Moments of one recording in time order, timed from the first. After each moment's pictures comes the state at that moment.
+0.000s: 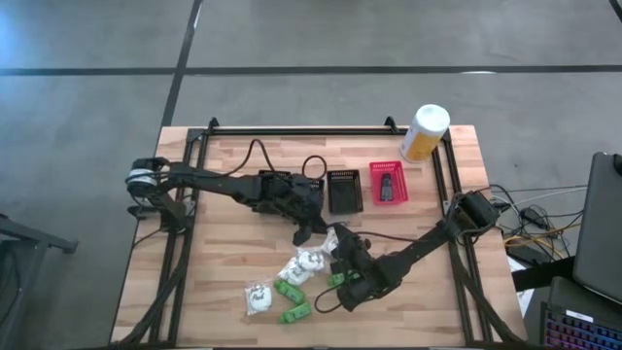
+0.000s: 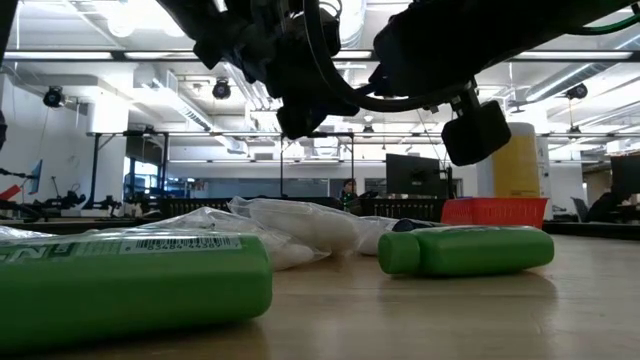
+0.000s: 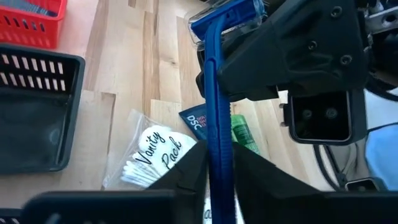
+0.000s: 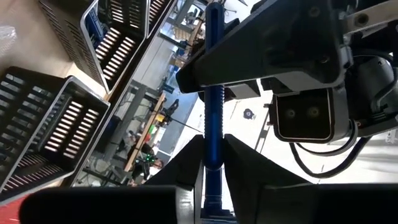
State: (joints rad) left arm 0.04 1.65 1.09 0.00 0.38 -0.24; right arm 0.55 1.98 1.22 -0.39 1.52 -0.84
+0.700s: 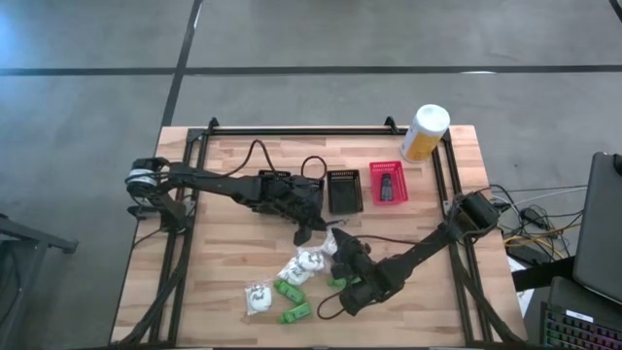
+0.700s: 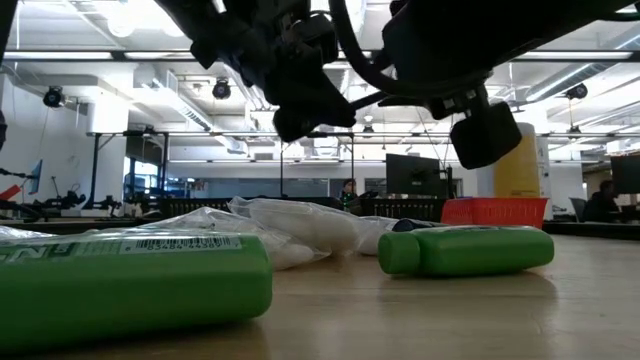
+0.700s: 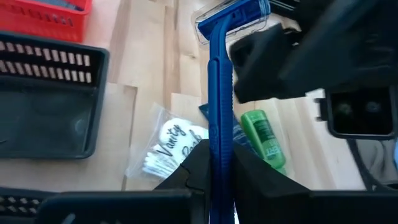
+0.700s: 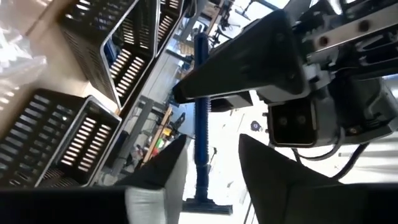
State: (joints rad) left arm 0.04 1.65 1.08 -0.03 0.29 -0.23; right arm 0.57 1.98 1.22 -0.38 1.47 -0.81
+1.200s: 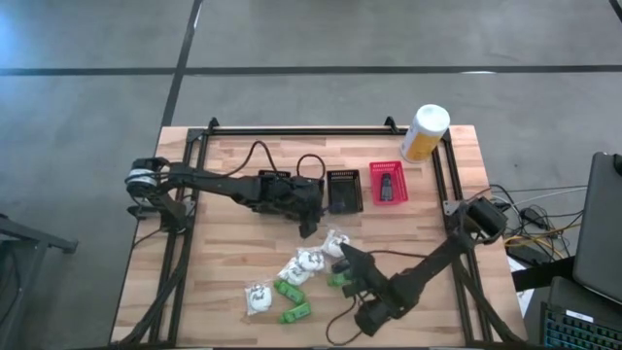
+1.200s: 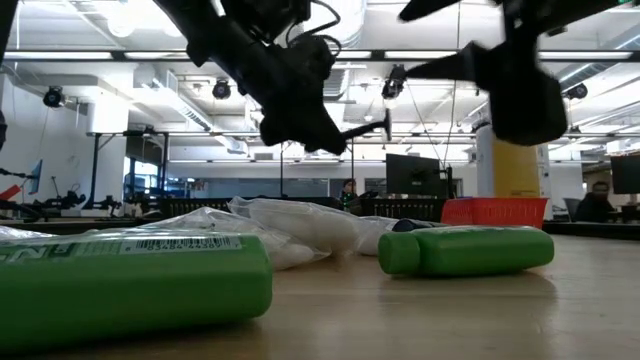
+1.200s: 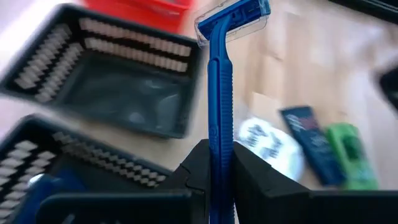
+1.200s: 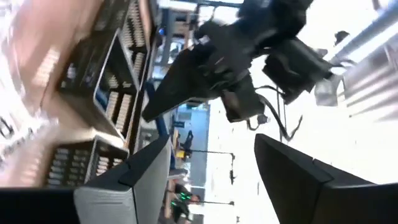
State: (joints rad) left arm 0.04 1.65 1.07 -0.08 -0.01 -0.29; right arm 0.71 1.97 1.22 -0.41 1.56 -0.43
